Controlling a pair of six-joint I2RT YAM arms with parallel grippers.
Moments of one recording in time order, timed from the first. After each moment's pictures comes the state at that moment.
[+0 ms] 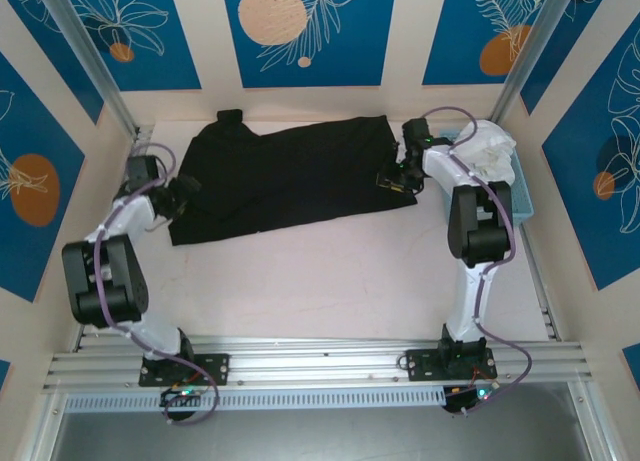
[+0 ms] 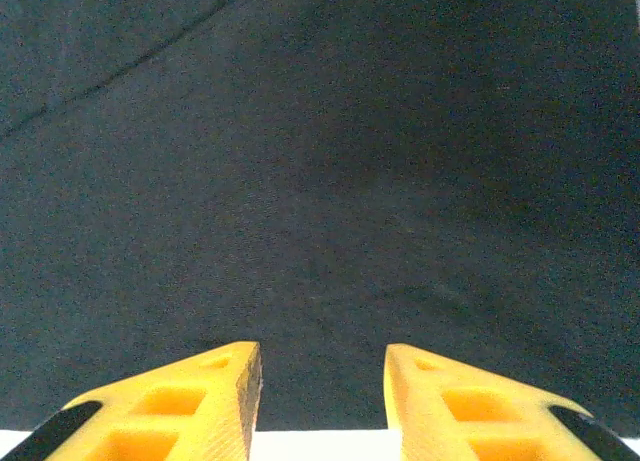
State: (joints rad) left arm 0.17 1.58 1.00 -0.33 0.29 -0.69; right arm 0.14 2.07 1.63 -0.76 -0.23 0.30
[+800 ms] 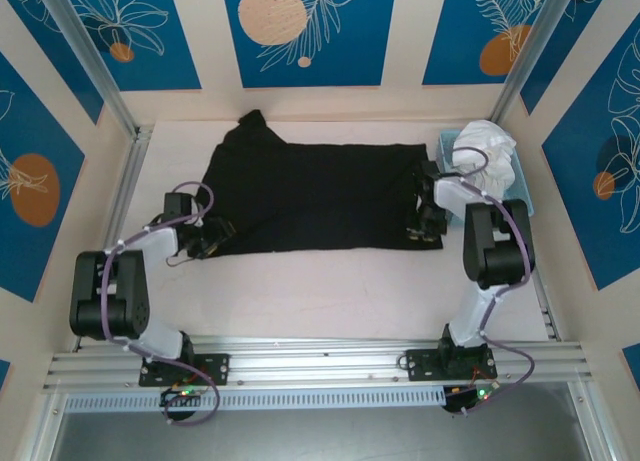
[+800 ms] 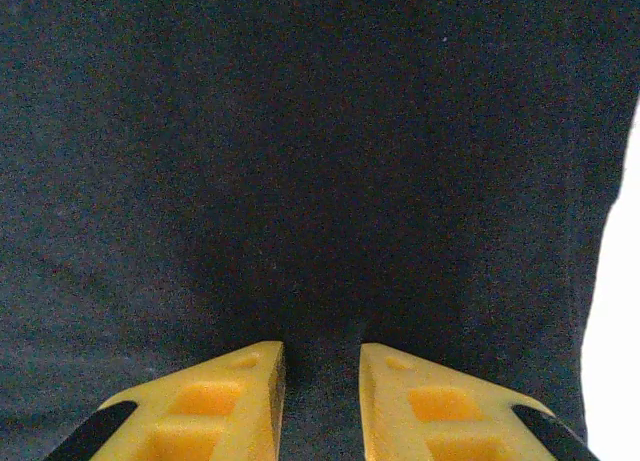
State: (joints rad) left arm -0.01 1.49 0.70 -0.29 0.36 -0.61; right arm 0.08 1.80 1.13 -0.85 0.05 0.28
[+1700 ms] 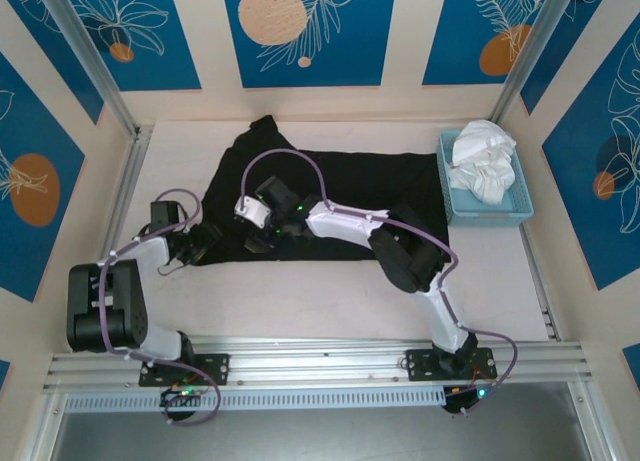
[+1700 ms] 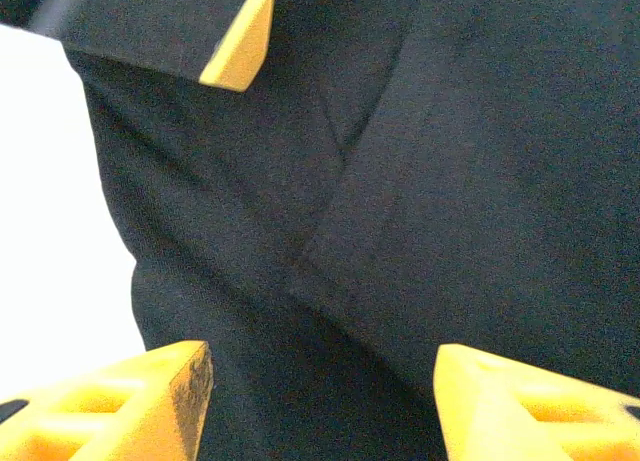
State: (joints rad) left arm 0.11 1.46 0.63 -0.22 0.33 -0.63; right arm 0.89 2.19 1.64 -0.31 -0.24 -0.30
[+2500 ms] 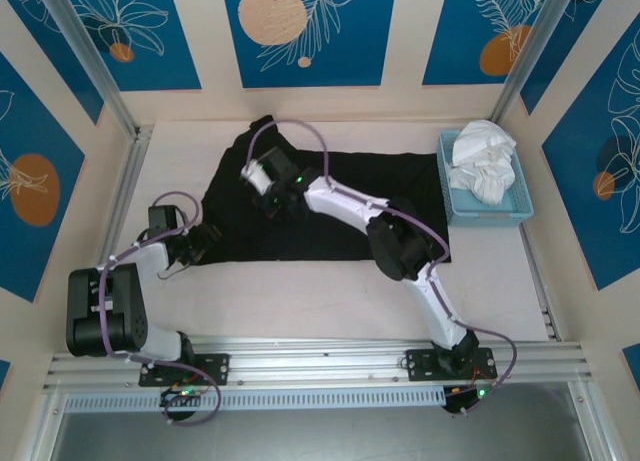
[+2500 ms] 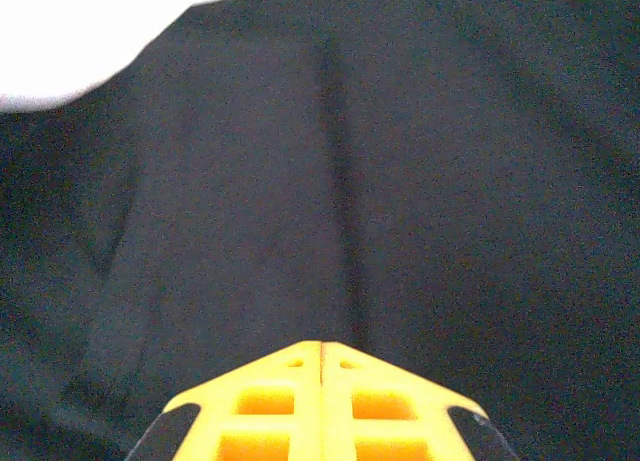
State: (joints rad) left arm 0.13 1.43 0.58 -0.15 0.35 -0.63; right arm 0.77 2.32 1.99 -0.50 -0.12 -0.06
